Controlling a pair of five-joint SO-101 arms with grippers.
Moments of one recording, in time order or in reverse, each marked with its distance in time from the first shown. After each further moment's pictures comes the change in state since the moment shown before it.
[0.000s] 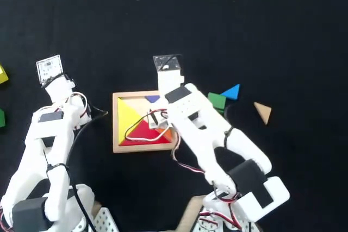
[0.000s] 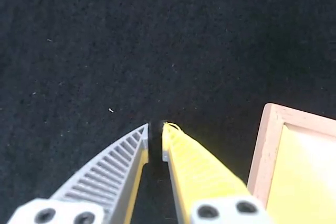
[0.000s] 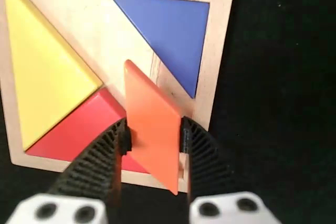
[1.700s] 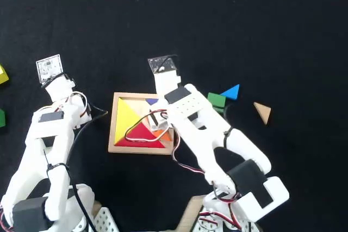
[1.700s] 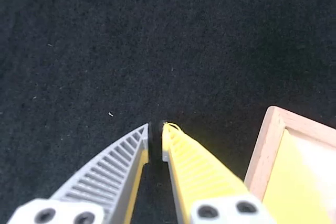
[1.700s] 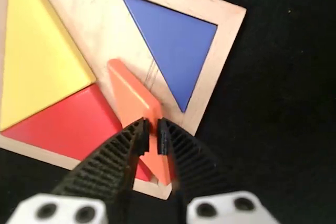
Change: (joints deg) left arm 0.0 0.0 0.0 -0.8 0.0; right arm -0.3 0.0 0.2 0.5 5.7
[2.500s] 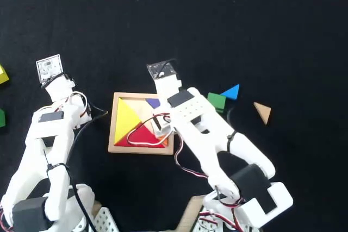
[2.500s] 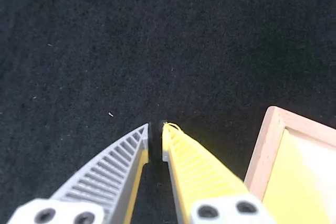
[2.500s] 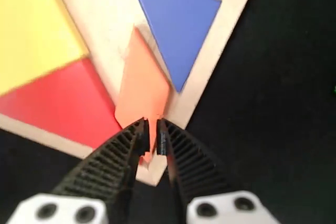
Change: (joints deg) left arm 0.0 0.0 0.0 0.0 0.0; right arm 0.4 -3.0 3.3 0.2 5.1
